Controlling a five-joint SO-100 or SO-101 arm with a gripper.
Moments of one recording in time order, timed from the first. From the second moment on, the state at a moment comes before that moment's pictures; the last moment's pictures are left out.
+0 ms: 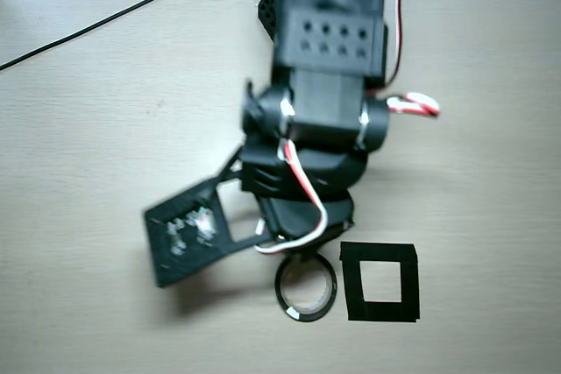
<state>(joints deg) 2.0 107.7 93.5 76.5 -25.9</state>
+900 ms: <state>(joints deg) -0.6 80.2 86.2 66.3 -29.8</state>
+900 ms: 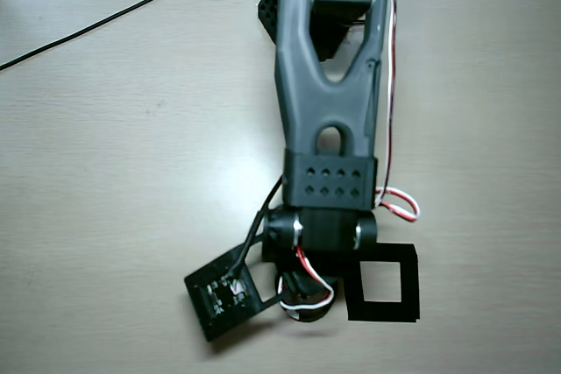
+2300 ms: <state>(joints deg) -13.0 81.2 77.9 73.5 -34.5</state>
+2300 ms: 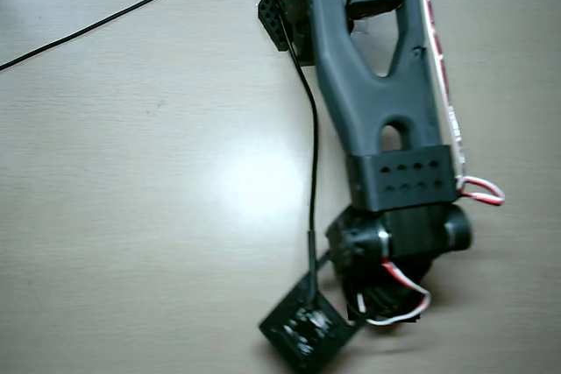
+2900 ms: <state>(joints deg) -17.3 69.8 69.1 74.0 -30.1</state>
